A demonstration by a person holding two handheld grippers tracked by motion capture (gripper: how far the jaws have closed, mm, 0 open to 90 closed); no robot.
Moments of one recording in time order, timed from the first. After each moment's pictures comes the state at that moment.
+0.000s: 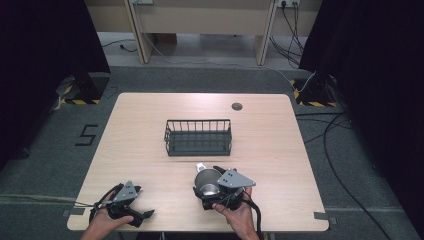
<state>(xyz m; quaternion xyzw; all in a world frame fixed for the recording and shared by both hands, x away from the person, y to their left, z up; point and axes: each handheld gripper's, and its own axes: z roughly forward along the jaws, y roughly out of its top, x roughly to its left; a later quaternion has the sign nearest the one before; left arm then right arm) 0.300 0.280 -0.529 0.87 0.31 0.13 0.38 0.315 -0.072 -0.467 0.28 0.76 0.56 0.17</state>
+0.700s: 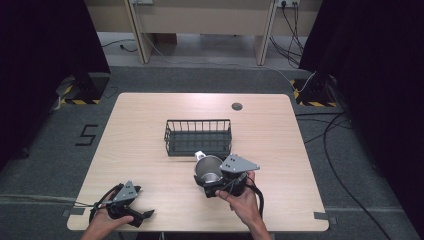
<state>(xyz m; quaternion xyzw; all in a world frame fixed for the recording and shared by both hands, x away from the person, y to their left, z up) 0.300 0.280 -0.529 0.86 0.31 0.13 0.38 0.337 -0.077 -0.427 0.26 0.77 0.56 0.16</state>
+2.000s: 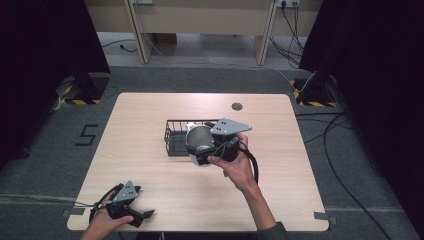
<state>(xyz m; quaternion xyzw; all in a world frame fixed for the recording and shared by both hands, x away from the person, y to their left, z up) 0.300 0.280 -0.528 0.86 0.31 0.13 0.38 0.394 -0.054 -0.358 0.23 0.78 0.56 0.16</state>
